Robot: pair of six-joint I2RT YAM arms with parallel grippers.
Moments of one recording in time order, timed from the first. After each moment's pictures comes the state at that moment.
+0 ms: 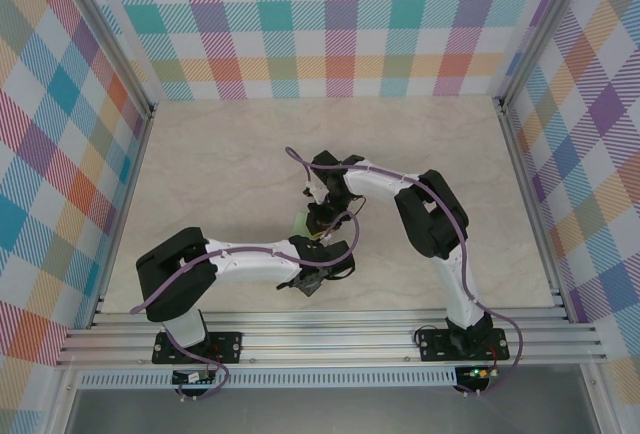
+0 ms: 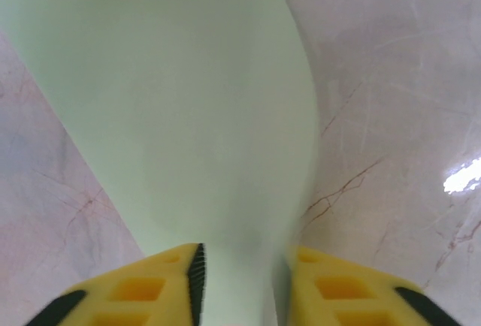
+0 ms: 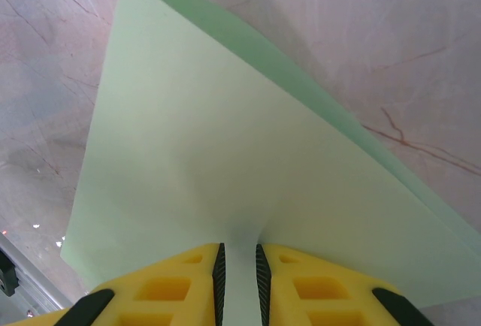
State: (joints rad) left arm -1.14 1.70 0.98 -0.79 -0.44 -0.36; right arm 0.71 2.20 1.61 -0.87 -0.51 0.26
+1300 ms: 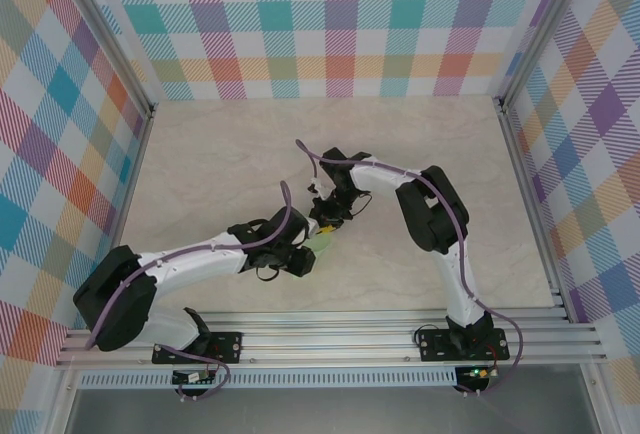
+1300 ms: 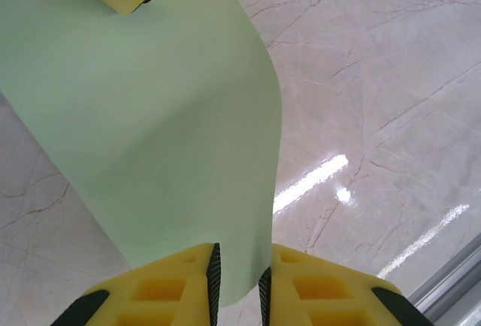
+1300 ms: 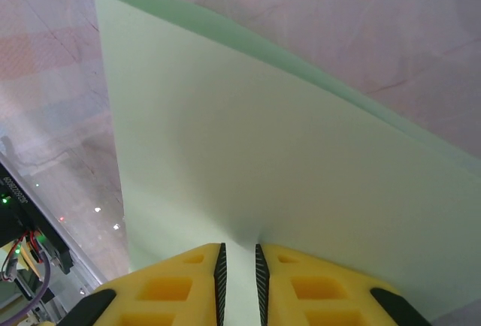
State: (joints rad) left arm -0.83 1.37 0.74 -0.43 0.12 -0.40; right arm 0.65 2.23 1.61 -0.86 -0.66 0.25
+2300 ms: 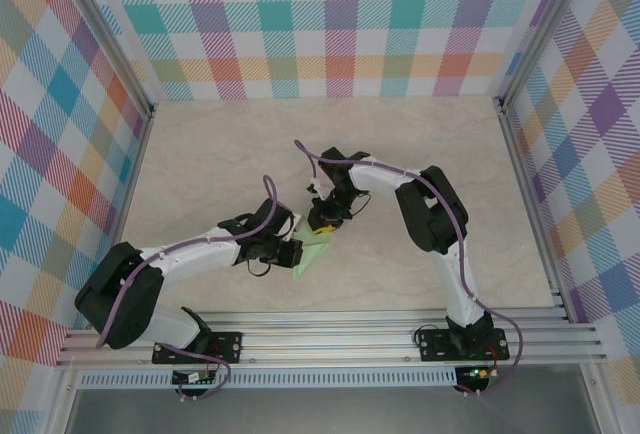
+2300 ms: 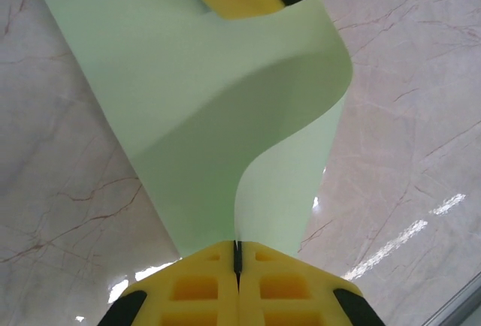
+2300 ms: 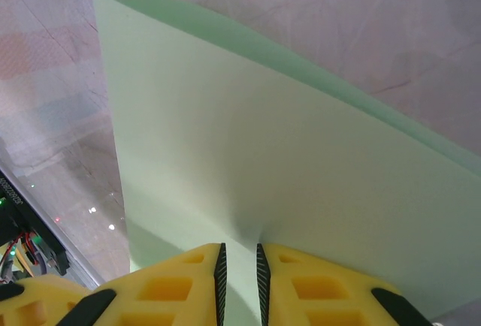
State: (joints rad) left arm -0.68 1.40 0.68 -0.37 0.22 -0.39; right arm 0.65 2.23 1.63 -0.87 -0.65 0.25
